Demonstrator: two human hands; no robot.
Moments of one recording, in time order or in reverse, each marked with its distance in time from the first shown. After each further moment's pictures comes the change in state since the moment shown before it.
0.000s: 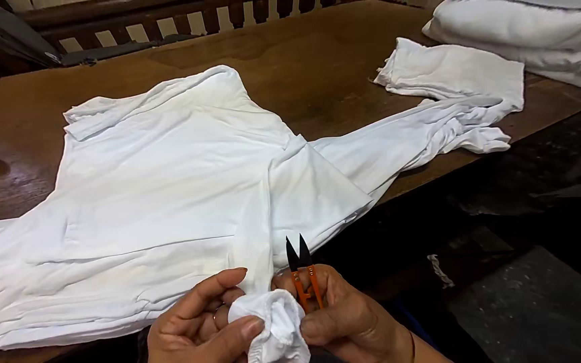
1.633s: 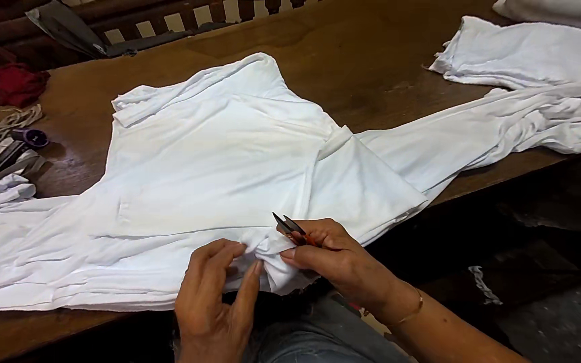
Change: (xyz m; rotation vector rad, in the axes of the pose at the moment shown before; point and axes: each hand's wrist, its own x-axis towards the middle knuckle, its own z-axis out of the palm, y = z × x) left_hand 0.023 -0.015 -0.051 1.141 0.189 0.651; right_hand 0.071 -0.009 0.009 -0.862 0.176 -0.111
